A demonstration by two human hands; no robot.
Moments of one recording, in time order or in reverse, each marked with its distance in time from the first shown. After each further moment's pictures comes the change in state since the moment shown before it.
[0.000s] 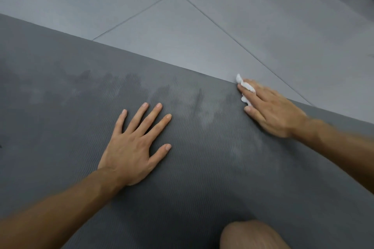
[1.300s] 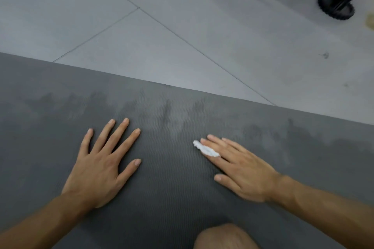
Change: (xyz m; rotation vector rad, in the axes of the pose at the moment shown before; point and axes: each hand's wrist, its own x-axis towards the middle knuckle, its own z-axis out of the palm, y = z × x) left_hand 0.002 0.000 0.000 0.000 0.008 0.005; right_hand -0.095 -0.063 0.041 0.062 -0.005 -0.201
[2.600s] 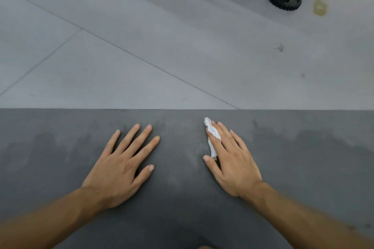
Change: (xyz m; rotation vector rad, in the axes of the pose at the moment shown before) left_hand 0.106 0.075 -0.009 0.078 -0.042 0.373; right_hand -0.020 0.037 0.017 0.007 0.270 0.651
